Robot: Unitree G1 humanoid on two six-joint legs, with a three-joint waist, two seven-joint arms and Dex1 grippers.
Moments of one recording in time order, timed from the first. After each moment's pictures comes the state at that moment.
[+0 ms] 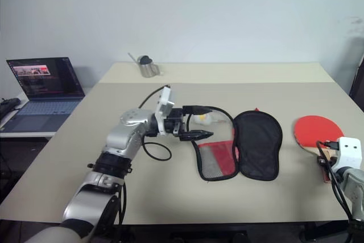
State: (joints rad) left arm -0.86 0.35 -0.08 0.45 -0.37 0.17 -1.32; right arm -0.18 -0.63 -0.54 -0.09 0.32 0.98 0.23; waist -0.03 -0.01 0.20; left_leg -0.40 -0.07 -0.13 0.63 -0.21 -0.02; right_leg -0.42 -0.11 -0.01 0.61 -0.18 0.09
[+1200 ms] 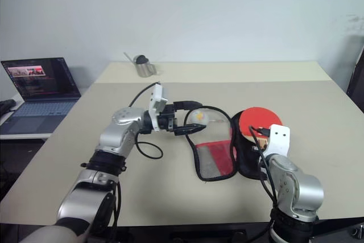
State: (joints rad) left arm -0.87 0.36 -0.07 0.49 -0.35 0.12 -1.28; right arm -0.39 -0.01 -0.30 -0.54 0.20 1.38 -0.14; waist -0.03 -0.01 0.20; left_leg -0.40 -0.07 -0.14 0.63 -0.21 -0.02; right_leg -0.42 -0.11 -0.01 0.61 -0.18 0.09
